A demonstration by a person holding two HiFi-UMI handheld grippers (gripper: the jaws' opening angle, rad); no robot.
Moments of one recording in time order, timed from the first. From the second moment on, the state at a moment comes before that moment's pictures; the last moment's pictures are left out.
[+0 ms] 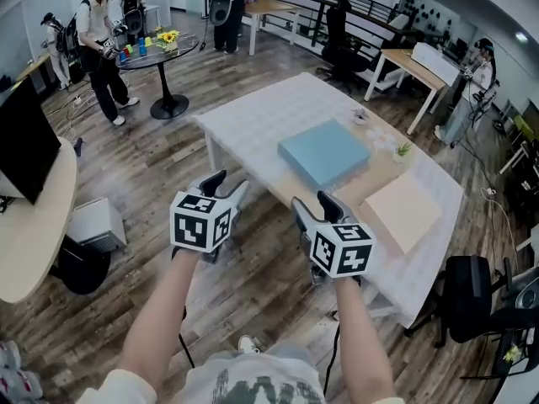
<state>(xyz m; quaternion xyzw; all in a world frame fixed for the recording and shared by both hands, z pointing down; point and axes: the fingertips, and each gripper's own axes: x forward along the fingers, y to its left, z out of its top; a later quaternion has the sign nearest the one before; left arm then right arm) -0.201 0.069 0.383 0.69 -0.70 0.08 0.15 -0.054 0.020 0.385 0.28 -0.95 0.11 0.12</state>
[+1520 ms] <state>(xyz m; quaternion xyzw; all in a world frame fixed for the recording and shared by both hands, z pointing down) -0.221 -0.287 0.427 0.76 -0.61 0.14 0.15 -0.054 -0.315 0.436 0.39 -0.90 0.17 0.13</state>
